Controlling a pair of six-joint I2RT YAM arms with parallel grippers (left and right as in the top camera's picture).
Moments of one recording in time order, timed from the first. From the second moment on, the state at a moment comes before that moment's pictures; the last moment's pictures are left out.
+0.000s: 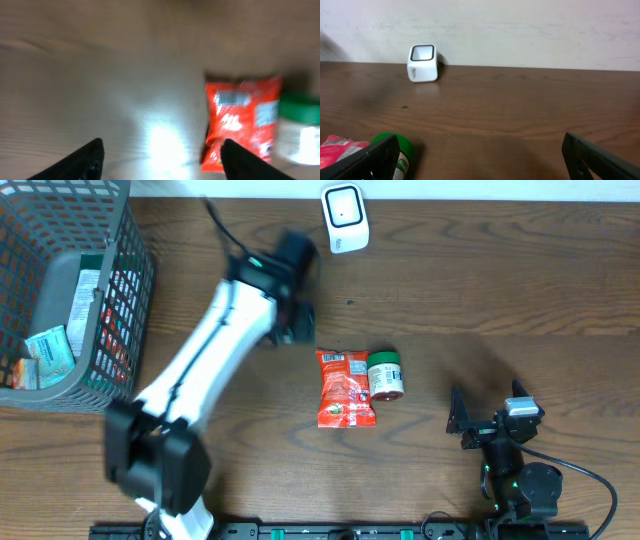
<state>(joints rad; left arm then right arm) -0.40 1.82 1.73 -1.25 -0.05 -0.39 0.00 0.01 0.01 -0.06 -0.10 0.03</state>
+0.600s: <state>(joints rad) 0.27 1.71 2.04 -1.18 -0.22 -0.32 0.00 0.01 0.01 -0.06 -0.10 0.03</state>
